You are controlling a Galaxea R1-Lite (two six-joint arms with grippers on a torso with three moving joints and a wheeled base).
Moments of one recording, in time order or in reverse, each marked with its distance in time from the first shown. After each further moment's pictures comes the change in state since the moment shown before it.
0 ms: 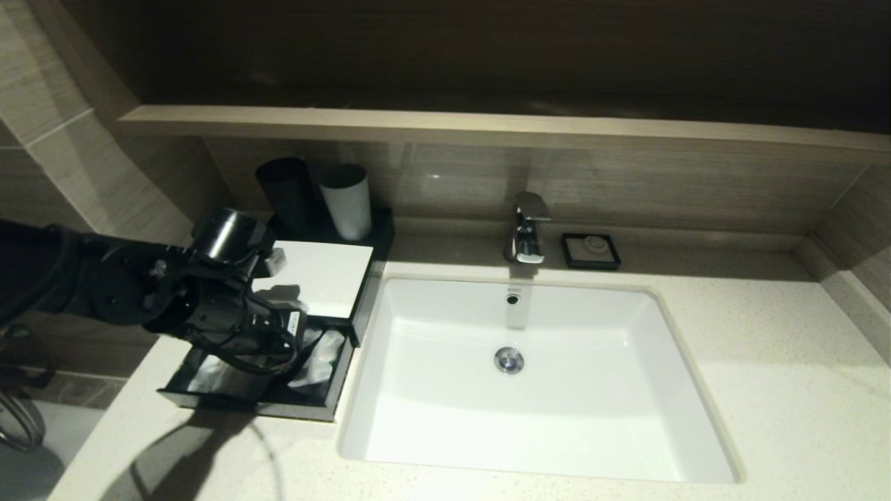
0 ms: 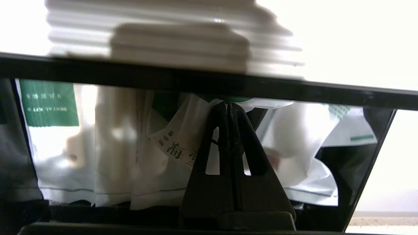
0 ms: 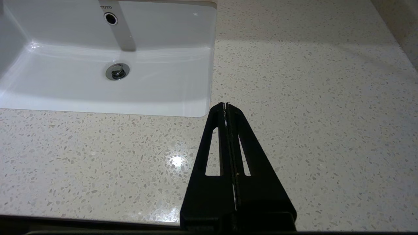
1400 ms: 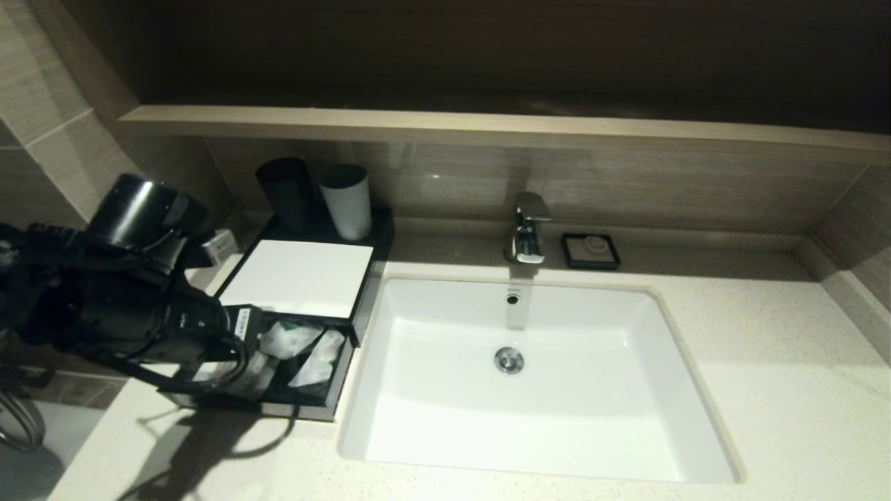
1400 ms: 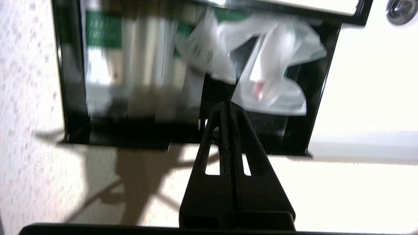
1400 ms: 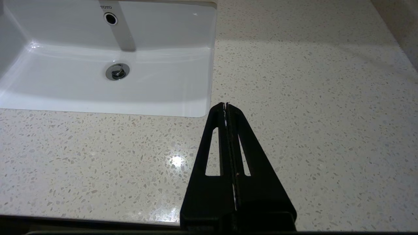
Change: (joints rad) left arm -0.007 -0.260 0.046 0.177 0.000 -0.028; right arm 0.000 0.000 0.000 0.000 0.000 0.000
